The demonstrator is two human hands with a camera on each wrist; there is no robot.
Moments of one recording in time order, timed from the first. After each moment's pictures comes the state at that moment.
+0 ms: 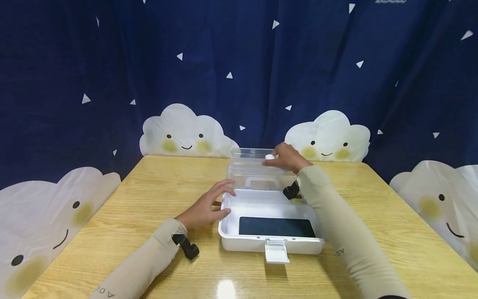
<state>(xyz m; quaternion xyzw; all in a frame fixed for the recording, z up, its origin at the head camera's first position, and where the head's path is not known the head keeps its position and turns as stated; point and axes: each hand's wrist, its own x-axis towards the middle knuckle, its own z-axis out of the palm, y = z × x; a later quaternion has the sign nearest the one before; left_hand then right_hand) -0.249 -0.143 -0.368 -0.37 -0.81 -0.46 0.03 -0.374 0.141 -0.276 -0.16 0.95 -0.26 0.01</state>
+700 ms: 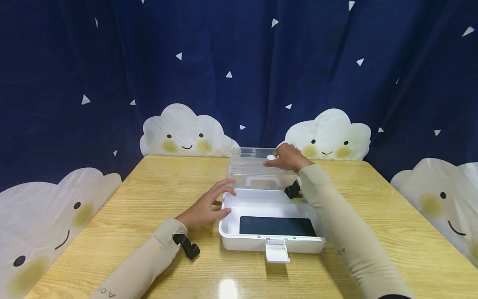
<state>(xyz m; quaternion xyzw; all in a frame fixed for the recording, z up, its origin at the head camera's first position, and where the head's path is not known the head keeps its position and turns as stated) -0.249 -0.143 -0.367 -0.37 -0.81 -0.46 0.03 -0.374 0.143 -0.274 -0.12 0.97 -0.22 0.03</state>
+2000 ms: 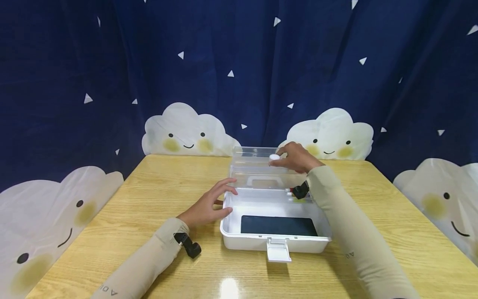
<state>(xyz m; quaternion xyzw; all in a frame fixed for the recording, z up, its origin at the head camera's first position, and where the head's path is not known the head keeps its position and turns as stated) -0.277 -0.148 -0.399 -0.37 -0.81 -0.45 0.04 -0.370 0.161 -0.275 -0.19 0.96 -0.21 -0.01</state>
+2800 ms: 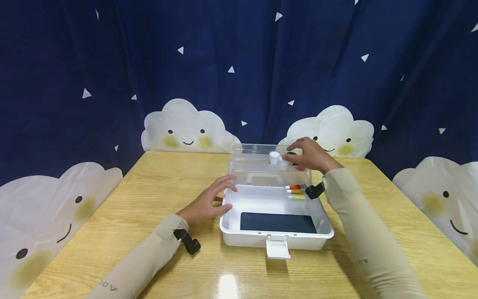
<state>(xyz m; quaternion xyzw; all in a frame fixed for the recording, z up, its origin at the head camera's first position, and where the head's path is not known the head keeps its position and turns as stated) -0.251 -0.144 -0.368 -0.38 -0.80 -0.46 0.03 -0.356 0.192 -0.268 -0.19 0.96 -0.22 -0.04</state>
